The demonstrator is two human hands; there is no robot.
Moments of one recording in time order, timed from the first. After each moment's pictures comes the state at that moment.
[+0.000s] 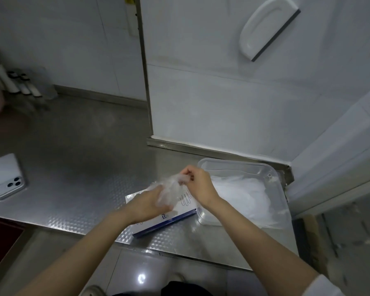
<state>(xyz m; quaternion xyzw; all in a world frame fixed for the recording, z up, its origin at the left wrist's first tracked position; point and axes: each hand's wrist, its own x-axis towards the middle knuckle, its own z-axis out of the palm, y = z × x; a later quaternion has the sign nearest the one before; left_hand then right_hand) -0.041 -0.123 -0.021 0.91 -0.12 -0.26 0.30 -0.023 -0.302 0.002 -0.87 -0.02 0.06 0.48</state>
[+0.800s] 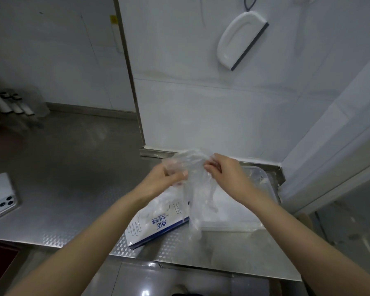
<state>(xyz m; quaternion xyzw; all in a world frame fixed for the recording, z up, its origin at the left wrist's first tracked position) -0.016 -0.178 0.057 0.75 -0.09 -0.20 0.62 -0.023 -0.379 0.062 -0.93 -0.05 -0.03 0.36</state>
